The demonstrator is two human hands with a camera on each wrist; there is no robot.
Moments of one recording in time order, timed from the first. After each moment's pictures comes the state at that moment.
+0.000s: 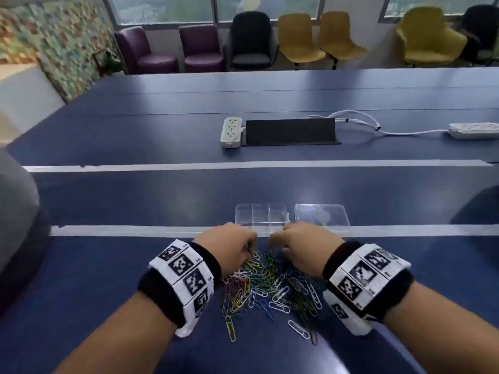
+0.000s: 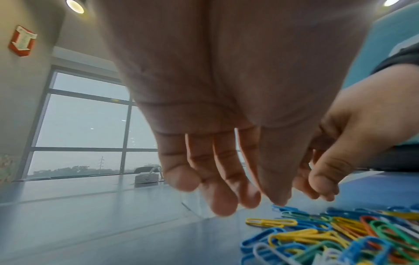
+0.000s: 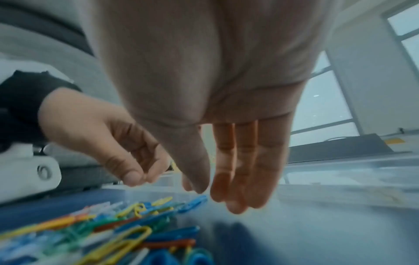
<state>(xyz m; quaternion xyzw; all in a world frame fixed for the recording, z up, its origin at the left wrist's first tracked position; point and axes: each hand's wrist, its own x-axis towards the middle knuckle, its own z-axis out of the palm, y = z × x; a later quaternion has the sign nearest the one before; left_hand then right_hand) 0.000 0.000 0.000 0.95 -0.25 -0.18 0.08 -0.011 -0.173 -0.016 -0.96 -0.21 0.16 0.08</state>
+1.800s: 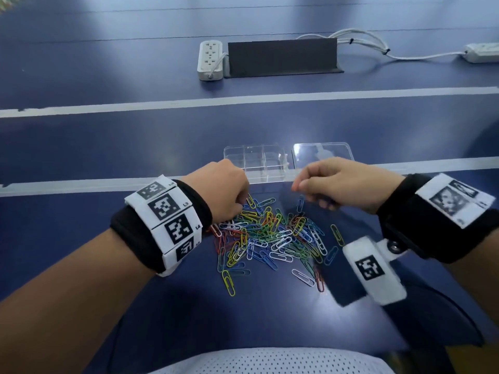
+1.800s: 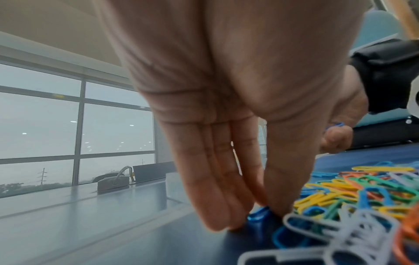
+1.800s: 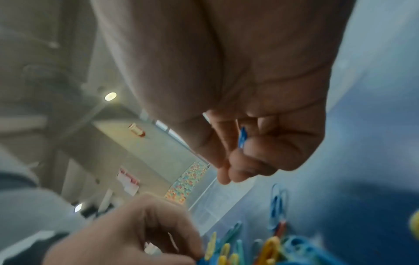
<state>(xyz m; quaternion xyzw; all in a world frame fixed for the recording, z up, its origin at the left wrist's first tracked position) 0.021 -0.001 -0.017 0.93 -0.33 -0.16 0.01 -0.015 -0.206 -0.012 -0.87 0.04 0.25 0.42</state>
